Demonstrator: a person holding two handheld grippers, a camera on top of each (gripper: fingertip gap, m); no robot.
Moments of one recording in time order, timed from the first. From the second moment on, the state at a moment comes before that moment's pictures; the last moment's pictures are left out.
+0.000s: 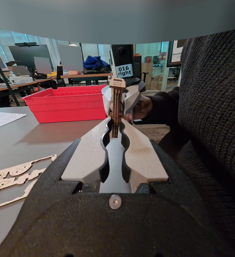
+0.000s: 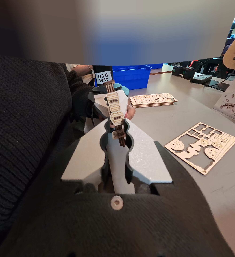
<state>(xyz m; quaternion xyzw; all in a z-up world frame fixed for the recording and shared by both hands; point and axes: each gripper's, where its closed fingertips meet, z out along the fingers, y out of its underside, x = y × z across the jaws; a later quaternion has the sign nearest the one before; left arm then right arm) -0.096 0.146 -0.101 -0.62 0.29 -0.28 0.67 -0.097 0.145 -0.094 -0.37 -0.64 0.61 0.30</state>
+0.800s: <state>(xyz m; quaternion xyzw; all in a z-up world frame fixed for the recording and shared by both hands) -0.095 0.145 -0.106 -0.64 0.21 -0.44 0.59 -0.097 0.150 -0.104 -0.42 -0.59 0.66 0.19</state>
